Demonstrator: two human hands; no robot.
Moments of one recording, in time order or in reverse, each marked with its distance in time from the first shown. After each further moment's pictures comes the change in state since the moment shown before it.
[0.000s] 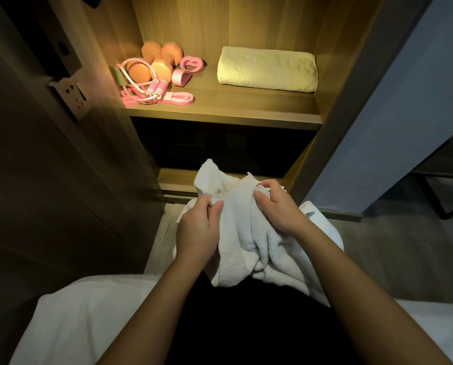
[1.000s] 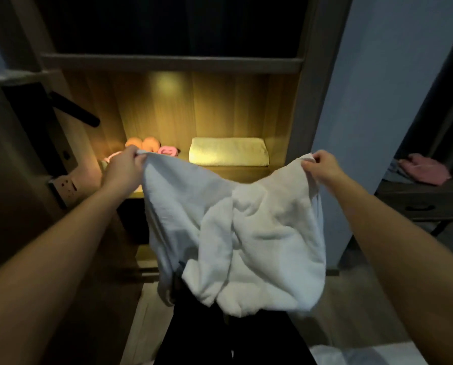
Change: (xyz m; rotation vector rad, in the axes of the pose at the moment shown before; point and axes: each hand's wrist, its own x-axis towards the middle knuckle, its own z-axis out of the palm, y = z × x) left_hand 0.199 0.085 -0.142 0.233 0.214 0.264; right_hand 0.034 -0.051 -0.242 0.038 0.662 0.058
